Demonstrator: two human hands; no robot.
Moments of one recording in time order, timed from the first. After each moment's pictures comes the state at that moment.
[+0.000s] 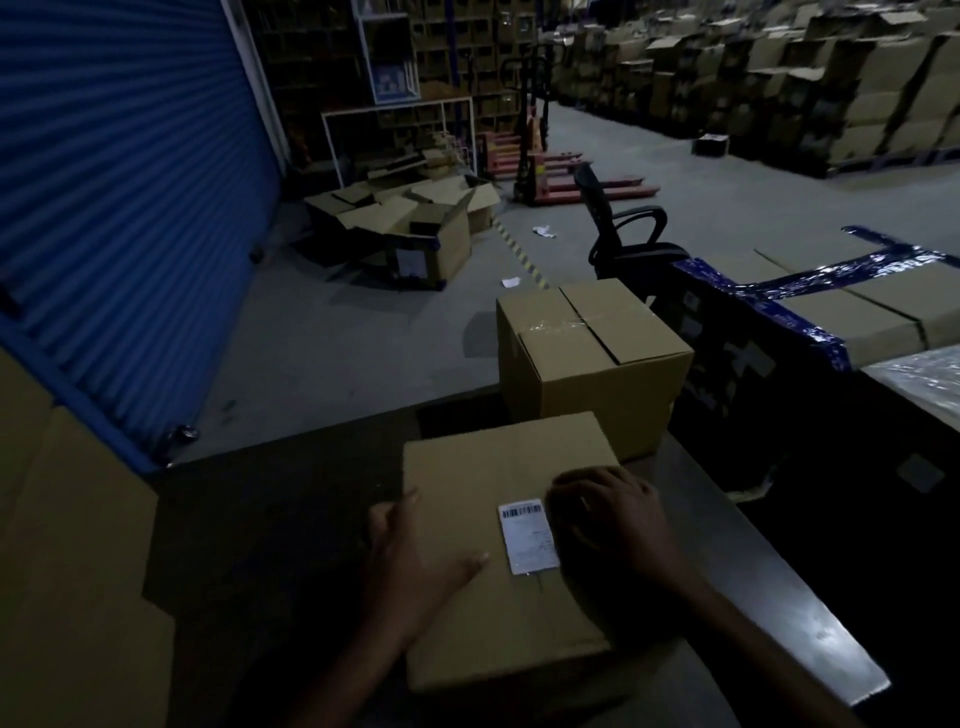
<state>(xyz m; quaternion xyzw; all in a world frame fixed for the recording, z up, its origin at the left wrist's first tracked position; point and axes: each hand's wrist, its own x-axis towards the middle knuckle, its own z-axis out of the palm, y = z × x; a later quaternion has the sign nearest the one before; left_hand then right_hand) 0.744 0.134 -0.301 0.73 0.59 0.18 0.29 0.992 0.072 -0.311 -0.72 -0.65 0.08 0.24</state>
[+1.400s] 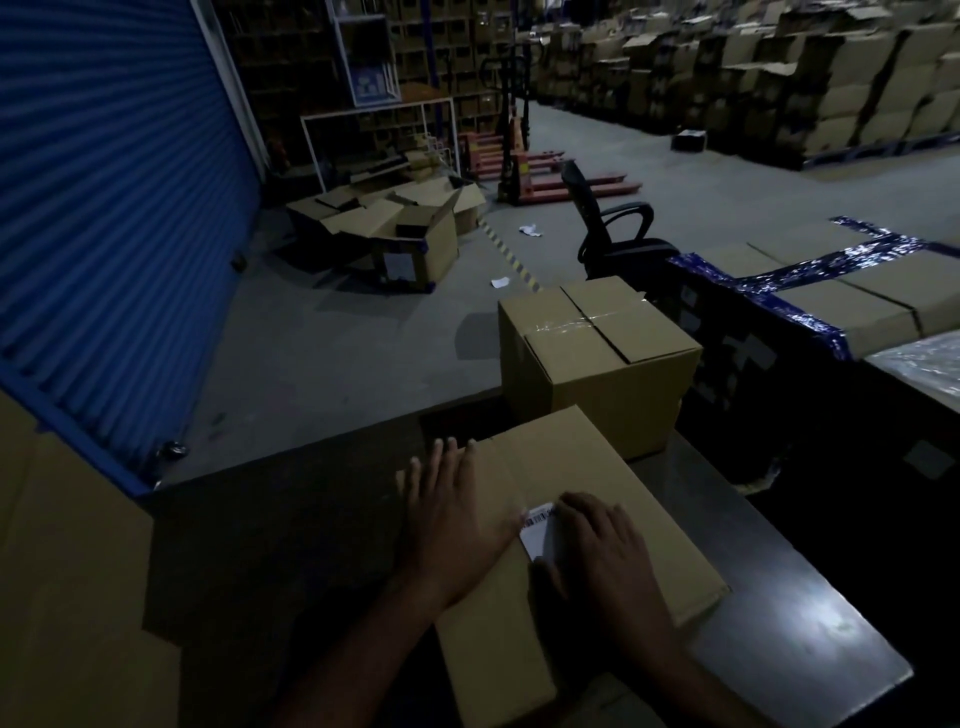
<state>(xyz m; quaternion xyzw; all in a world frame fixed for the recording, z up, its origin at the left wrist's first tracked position) 0.775 0.194 -0.311 0.88 0.47 0.10 0.05 0.919 0.068 -0.333 -0.78 -0.59 -0.02 0.21</state>
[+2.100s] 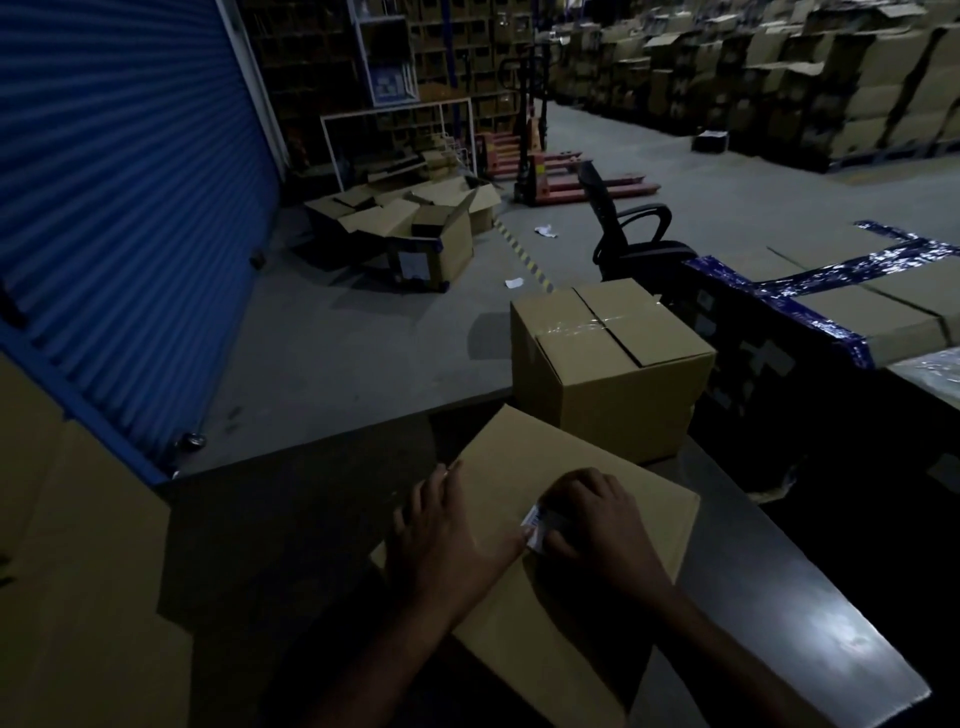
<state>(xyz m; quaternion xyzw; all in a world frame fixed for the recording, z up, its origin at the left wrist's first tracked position) 0.763 0.169 -0.308 0.81 0.56 0.12 0.10 0.945 0.105 -0.321 -0.72 -0.64 0.07 0.26</state>
